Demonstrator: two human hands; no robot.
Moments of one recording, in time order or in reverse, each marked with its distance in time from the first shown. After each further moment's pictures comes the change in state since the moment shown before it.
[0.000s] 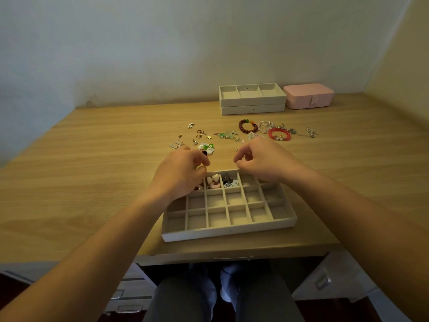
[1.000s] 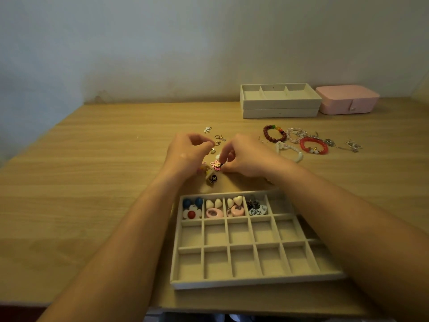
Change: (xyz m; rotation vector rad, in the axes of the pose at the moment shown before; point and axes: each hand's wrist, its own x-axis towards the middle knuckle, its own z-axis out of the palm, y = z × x) left_hand 0.077 -0.033 -0.002 -0.466 0.152 -0.268; right_hand 0.105 -0.025 0.039 0.049 -0.110 -0.106
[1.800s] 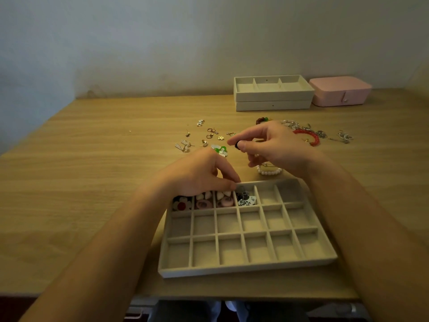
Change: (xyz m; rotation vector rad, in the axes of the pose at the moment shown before) left_hand -0.034 0.014 0.005 0.402 -0.664 0.433; right_hand -0.059 0.028 -0.034 0.632 0.056 0.011
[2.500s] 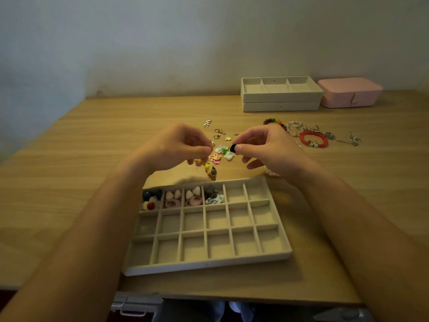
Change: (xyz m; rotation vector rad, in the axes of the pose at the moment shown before) left_hand -0.018 -0.024 -0.049 -0.267 0.204 -0.173; right_hand 0.005 -0.003 0.023 0.055 0.101 0.011
